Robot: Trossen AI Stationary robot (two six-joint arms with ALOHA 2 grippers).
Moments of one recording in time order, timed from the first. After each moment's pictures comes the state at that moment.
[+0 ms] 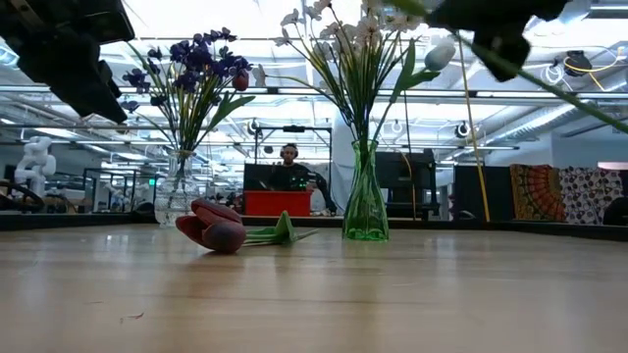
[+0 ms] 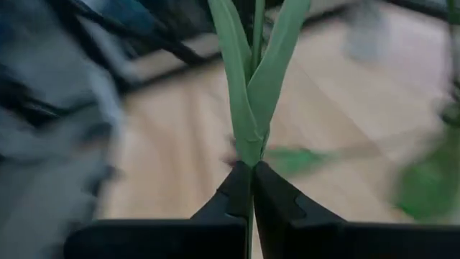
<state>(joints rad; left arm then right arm) -0.48 0.82 0.53 -0.53 -0.36 -0.64 0.56 1.28 0.75 0.02 0.60 0.65</state>
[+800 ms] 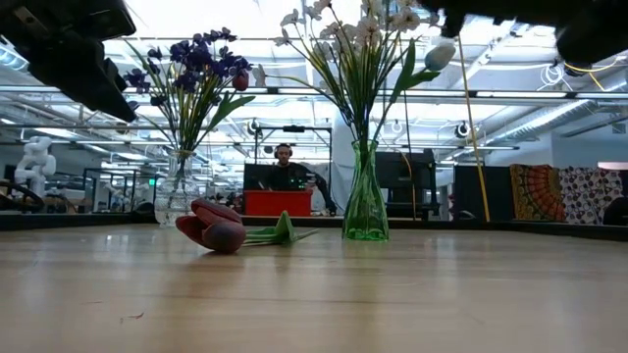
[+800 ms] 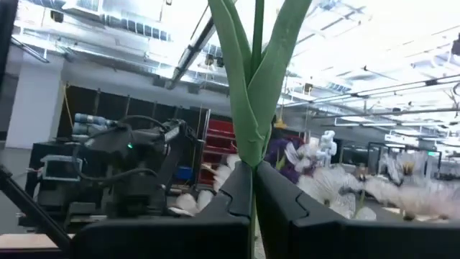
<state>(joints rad) -0.48 0.82 0.53 -0.53 -0.43 -0.54 0.24 1.33 0.48 1.34 0.49 -0.37</state>
